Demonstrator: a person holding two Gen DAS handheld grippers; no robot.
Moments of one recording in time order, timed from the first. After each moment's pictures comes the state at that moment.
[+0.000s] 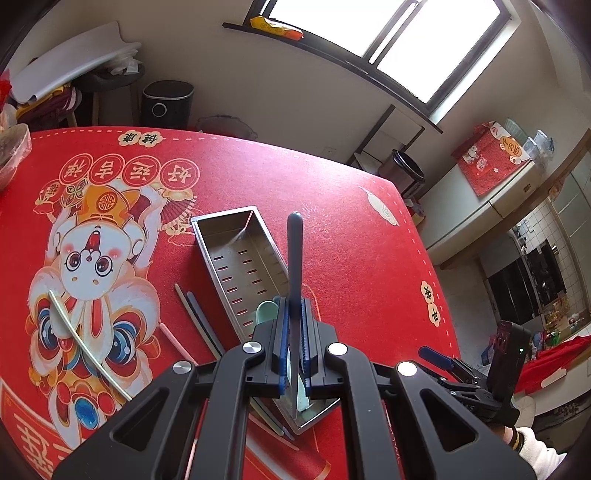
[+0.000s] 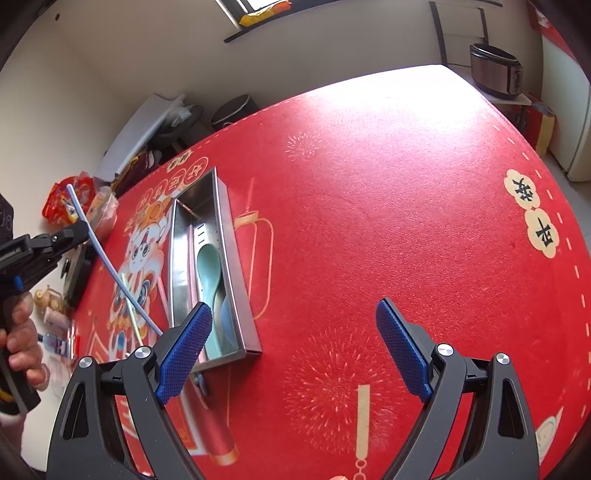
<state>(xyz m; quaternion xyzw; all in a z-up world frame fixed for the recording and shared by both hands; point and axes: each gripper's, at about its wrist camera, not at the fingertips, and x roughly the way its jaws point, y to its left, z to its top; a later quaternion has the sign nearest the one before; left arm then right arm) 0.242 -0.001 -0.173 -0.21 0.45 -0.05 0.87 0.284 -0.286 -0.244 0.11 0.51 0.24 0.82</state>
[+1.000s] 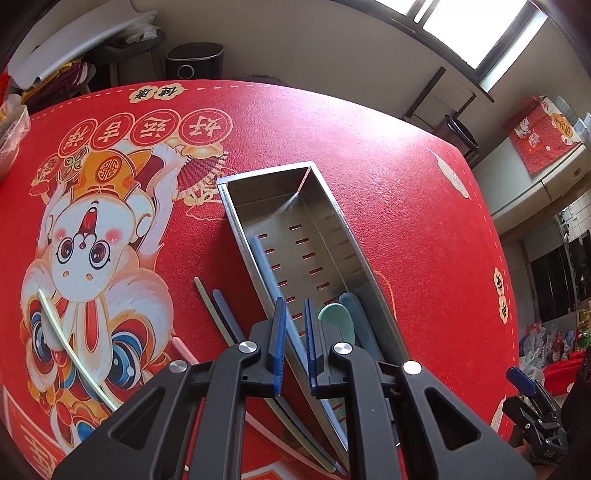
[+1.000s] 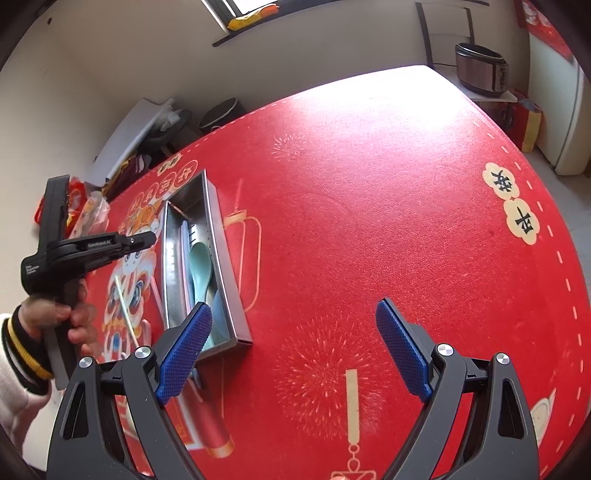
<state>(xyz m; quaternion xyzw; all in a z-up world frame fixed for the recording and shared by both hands) 0.299 0.009 -0.255 -0.17 0.53 0.02 0.83 0.271 -0.297 -0.237 0.11 0.51 0.21 0.83</state>
